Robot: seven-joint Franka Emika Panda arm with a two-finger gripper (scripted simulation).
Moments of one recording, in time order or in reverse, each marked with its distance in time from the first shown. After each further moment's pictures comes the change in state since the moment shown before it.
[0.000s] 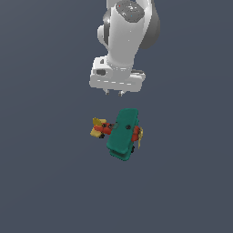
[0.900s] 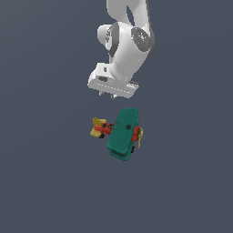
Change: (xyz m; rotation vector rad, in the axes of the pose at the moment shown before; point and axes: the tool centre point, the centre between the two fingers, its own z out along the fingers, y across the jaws) arm -0.024 0.026 0.043 -0.253 -0.097 -0.013
